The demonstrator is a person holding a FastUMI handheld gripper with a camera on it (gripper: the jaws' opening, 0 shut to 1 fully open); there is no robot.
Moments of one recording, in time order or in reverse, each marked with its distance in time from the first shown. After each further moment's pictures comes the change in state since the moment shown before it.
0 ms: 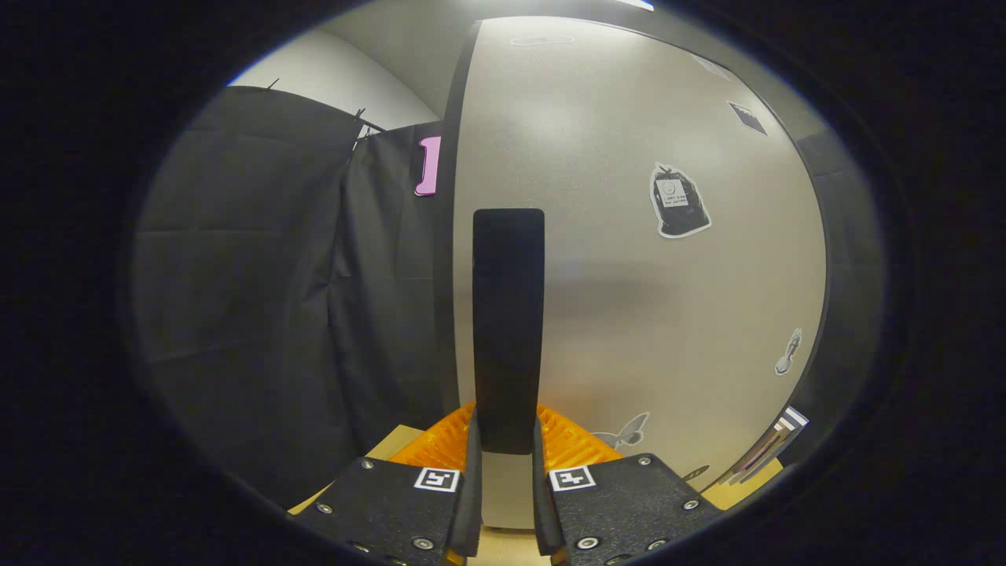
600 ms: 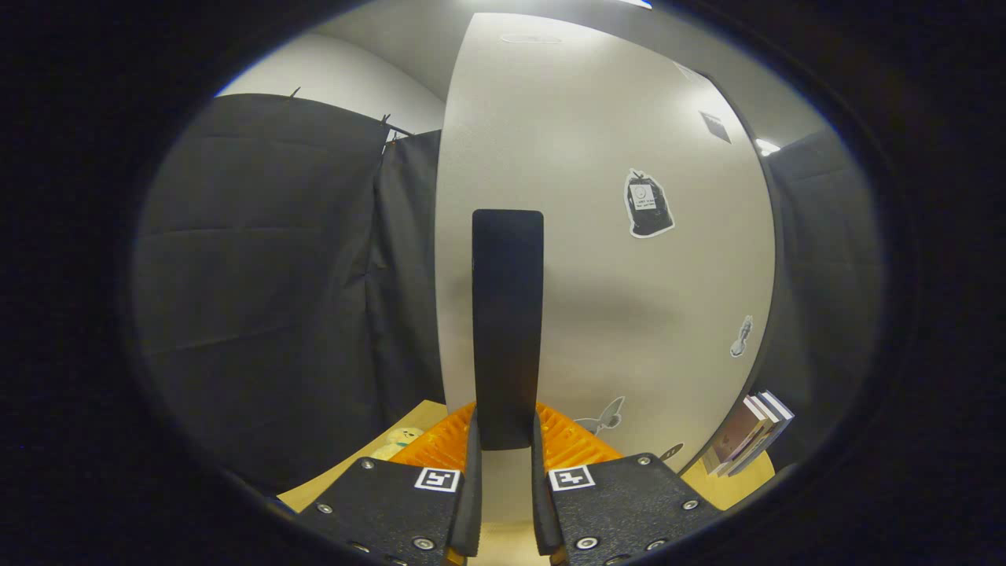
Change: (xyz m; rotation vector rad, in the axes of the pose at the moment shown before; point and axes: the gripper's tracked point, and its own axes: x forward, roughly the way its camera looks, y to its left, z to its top) arm -0.045 -0.011 -0.005 0.000 0.018 0.114
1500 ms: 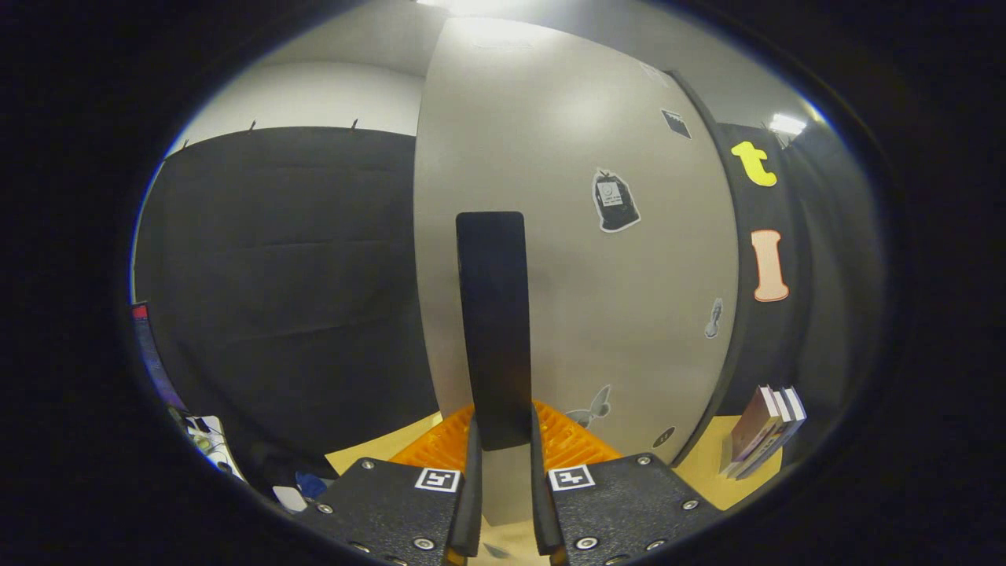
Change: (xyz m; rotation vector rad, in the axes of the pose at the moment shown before) arm -0.036 -0.030 -0.005 -0.001 -0.012 0.360
